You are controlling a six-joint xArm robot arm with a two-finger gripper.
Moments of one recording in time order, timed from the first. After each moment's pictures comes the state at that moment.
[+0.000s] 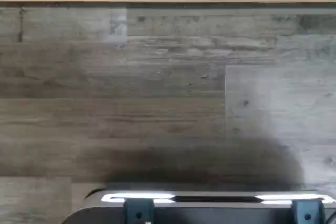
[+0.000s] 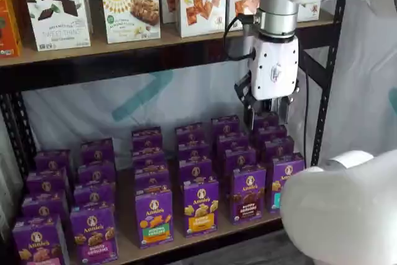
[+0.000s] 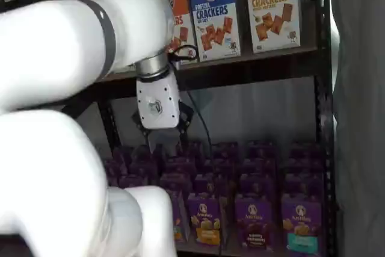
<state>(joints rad) 0.13 -0.91 -0.52 0.03 1.43 0.14</state>
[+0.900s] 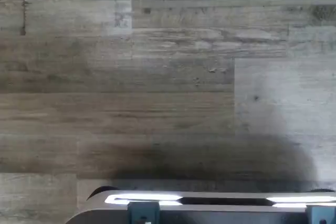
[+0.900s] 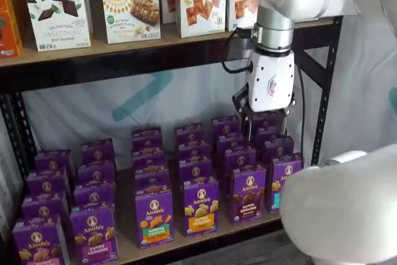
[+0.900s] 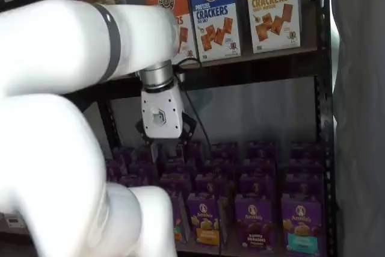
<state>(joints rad) 0.11 -0.86 -0.47 0.05 1.35 0.11</state>
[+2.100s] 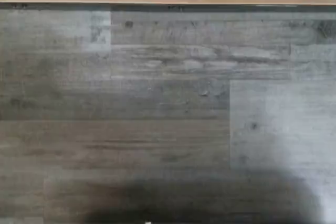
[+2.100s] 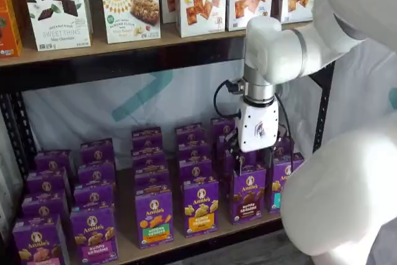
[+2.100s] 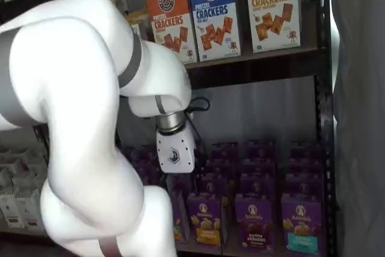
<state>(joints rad) 0.13 -0.58 -0.31 -0.01 0.88 0.14</state>
